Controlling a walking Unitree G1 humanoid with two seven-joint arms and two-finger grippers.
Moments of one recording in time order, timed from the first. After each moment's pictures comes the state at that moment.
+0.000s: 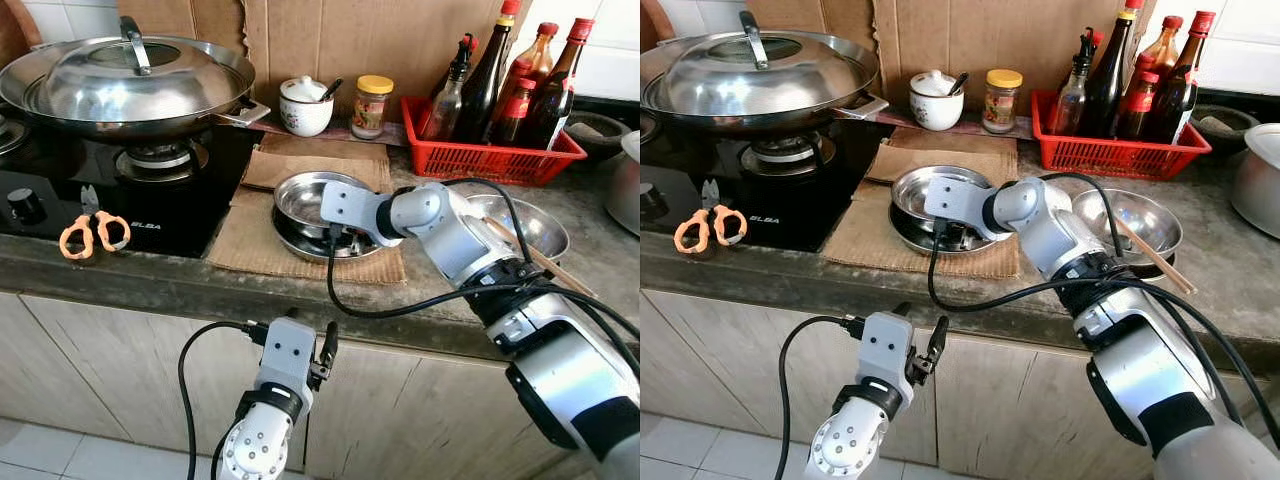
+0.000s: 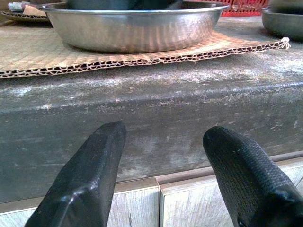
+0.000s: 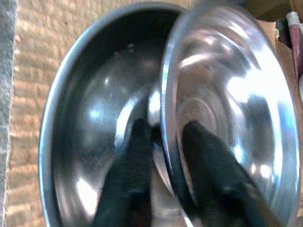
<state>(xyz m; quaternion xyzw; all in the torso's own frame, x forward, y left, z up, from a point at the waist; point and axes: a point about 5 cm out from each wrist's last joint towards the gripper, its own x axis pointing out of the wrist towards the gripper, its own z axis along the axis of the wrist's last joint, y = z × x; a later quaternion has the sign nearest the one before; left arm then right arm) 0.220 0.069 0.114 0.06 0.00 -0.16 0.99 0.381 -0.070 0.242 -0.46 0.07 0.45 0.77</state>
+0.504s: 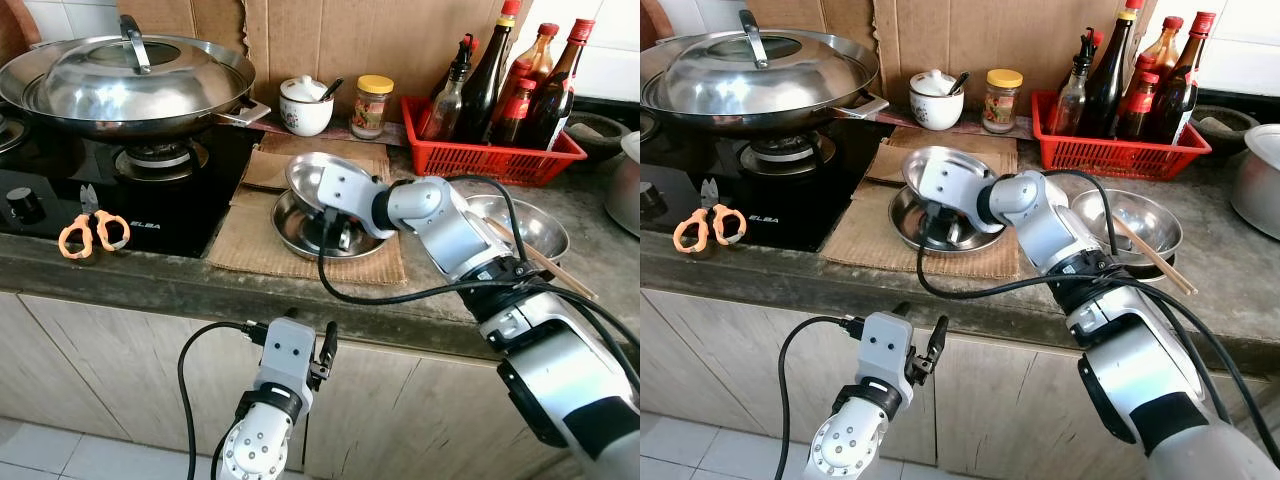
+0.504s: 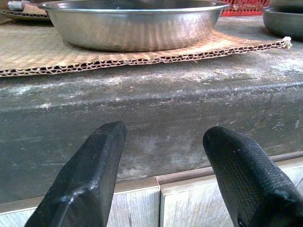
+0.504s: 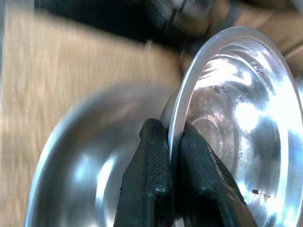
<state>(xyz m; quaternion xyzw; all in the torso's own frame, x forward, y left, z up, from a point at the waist) 0.220 0.069 0.114 0.06 0.00 -0.15 0.99 0.379 -0.056 0.263 -0.37 -0.02 0.44 0.82</state>
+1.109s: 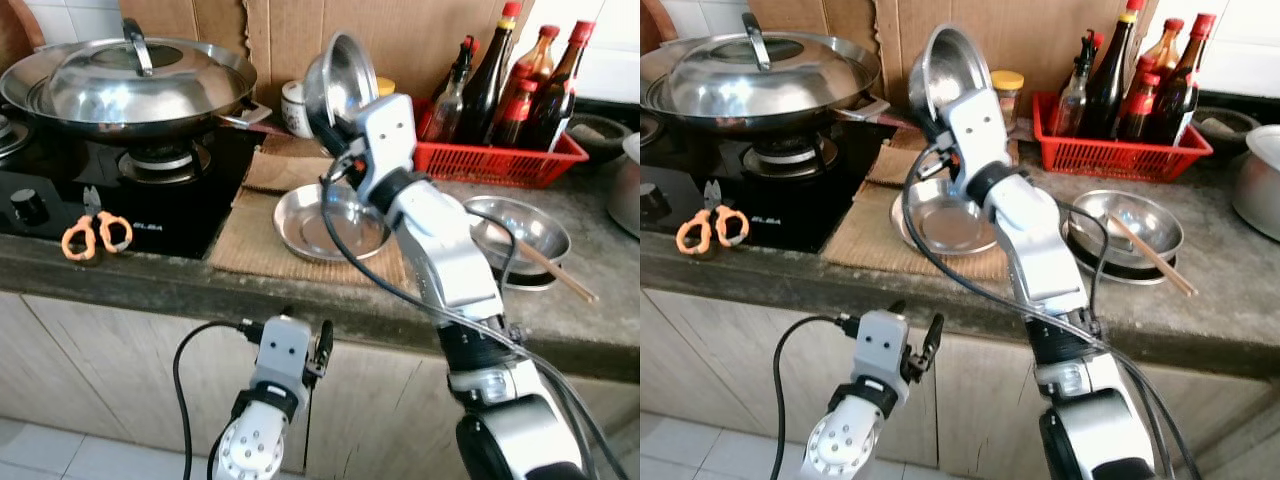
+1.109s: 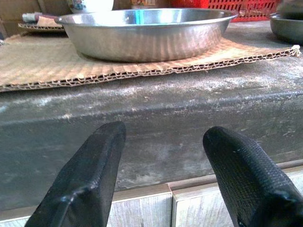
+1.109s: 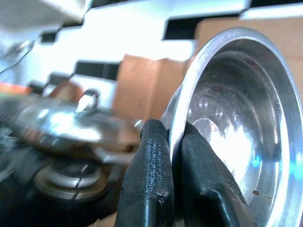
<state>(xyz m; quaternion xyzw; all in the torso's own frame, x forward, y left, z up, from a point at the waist) 0.223 0.076 0.117 0.06 -0.01 -0.15 0.99 0.324 -0.071 0.299 -0.03 -0.31 0.22 0.93</state>
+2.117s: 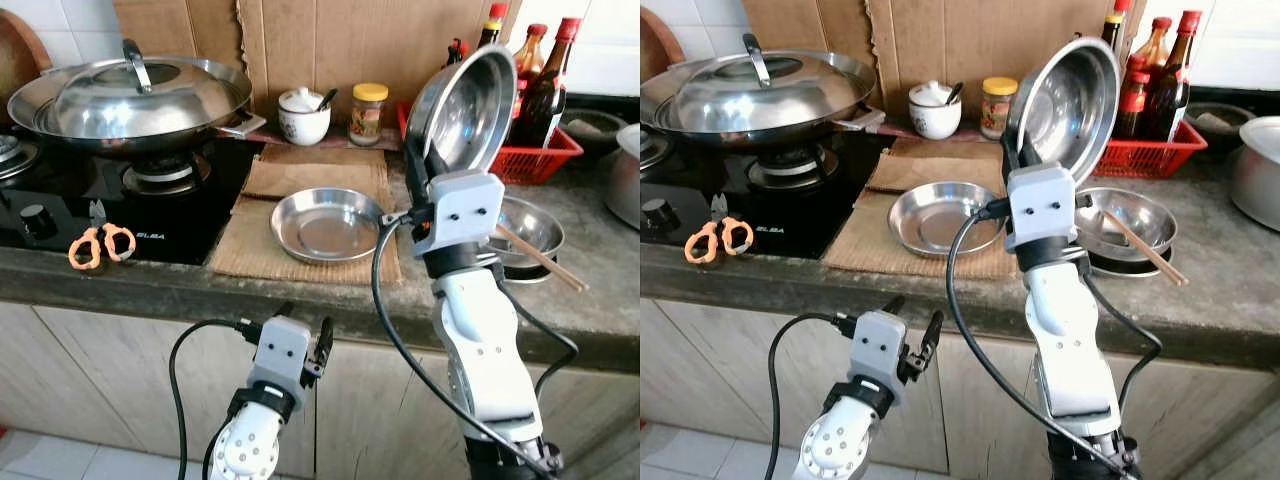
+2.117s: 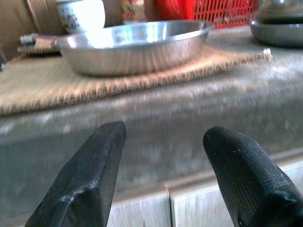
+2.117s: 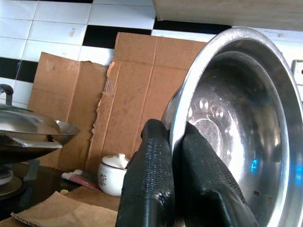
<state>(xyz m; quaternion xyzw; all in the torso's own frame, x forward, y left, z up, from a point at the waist) 0.222 0.076 0.120 0.07 -0.03 -0.16 0.98 0.278 -0.101 0.271 -0.09 -0.33 0.05 0.94</state>
